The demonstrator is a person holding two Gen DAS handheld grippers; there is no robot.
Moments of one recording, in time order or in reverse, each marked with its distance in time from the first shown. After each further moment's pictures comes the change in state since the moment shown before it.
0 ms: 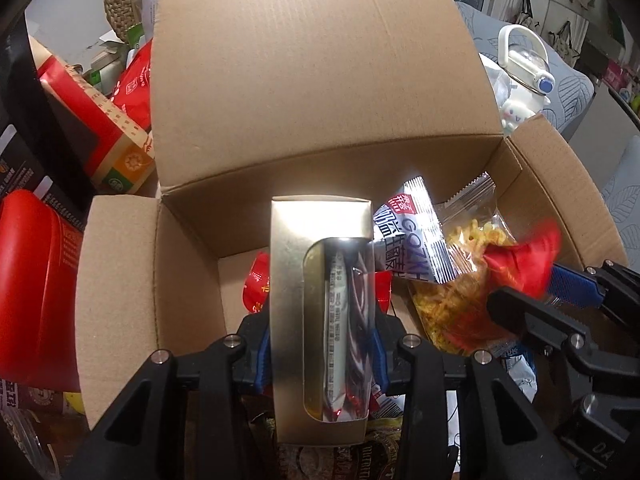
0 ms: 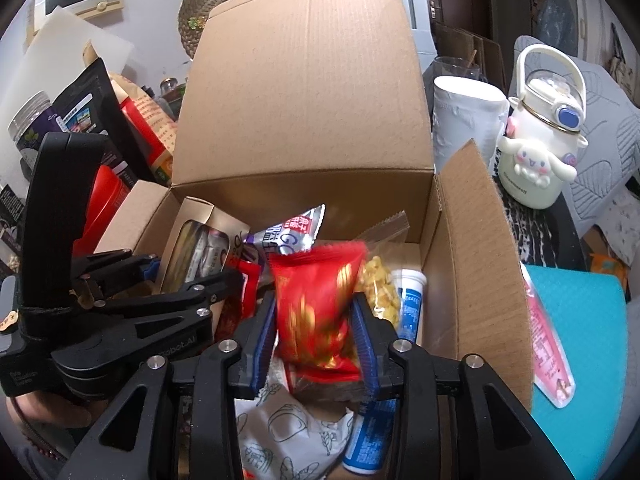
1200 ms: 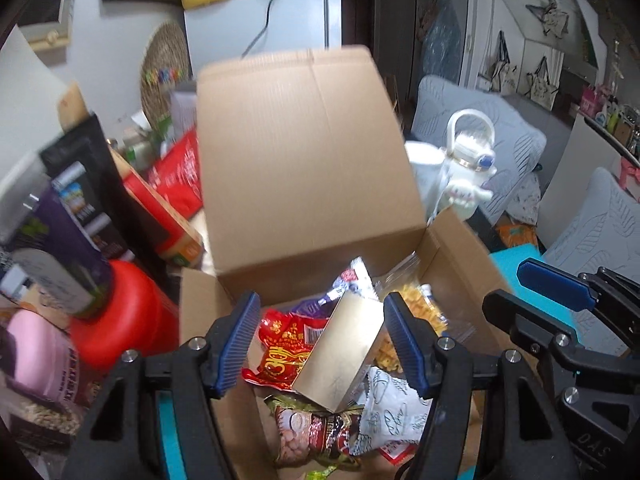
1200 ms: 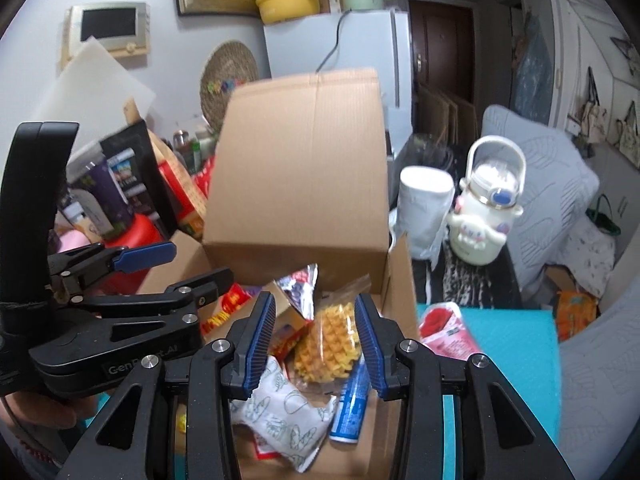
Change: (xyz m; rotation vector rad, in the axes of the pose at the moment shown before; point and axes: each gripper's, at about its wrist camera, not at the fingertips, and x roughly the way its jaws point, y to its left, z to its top) left arm -0.127 -0.014 0.001 0.020 -0.266 0.002; right arm -0.112 0.026 0.005 -0.053 -0.220 -0.108
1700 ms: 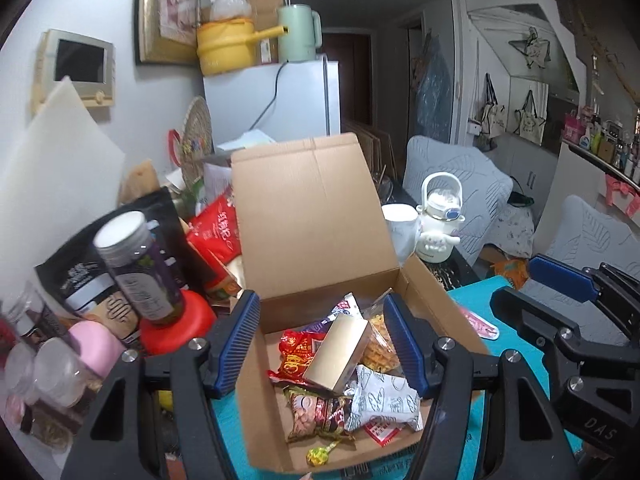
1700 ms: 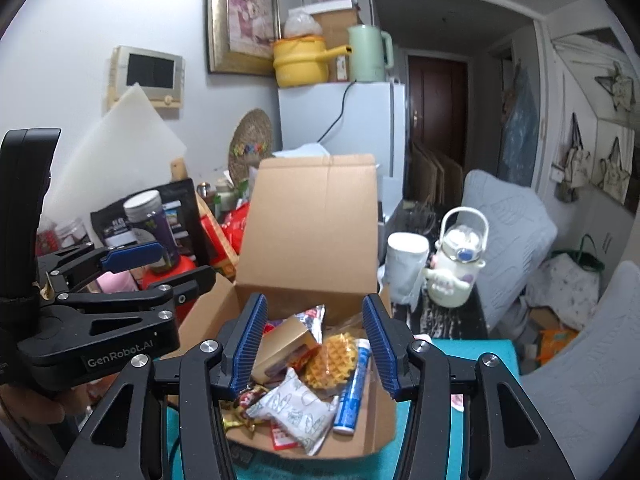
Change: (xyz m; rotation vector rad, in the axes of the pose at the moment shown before) left arm -0.115 -0.002 -0.014 0.014 -0.199 0.023; right arm -0.103 0.027 -0.008 -0.046 -0.192 -0.031
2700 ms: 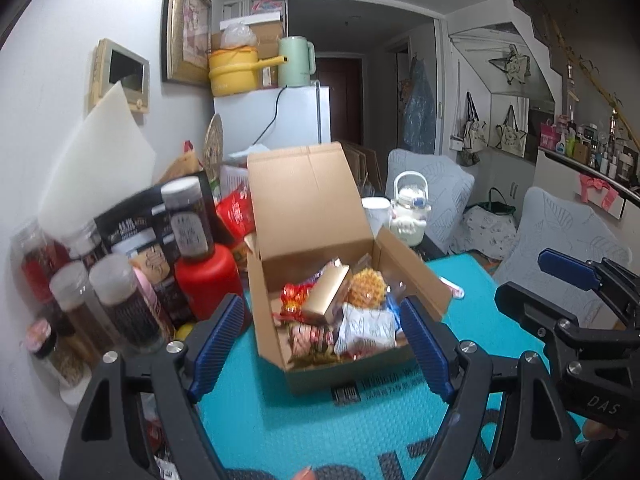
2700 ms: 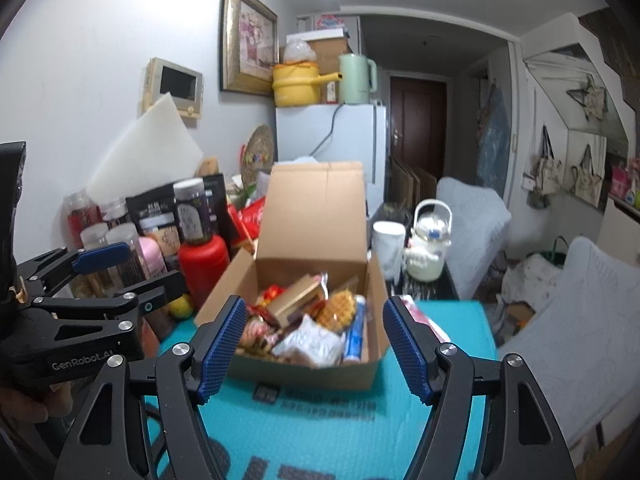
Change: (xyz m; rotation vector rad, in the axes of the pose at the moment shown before) left arm -0.116 0.001 -0.090 0.011 -0.079 -0.024; right arm -0.105 0.047 -0.072 0.005 -0.042 -0.086
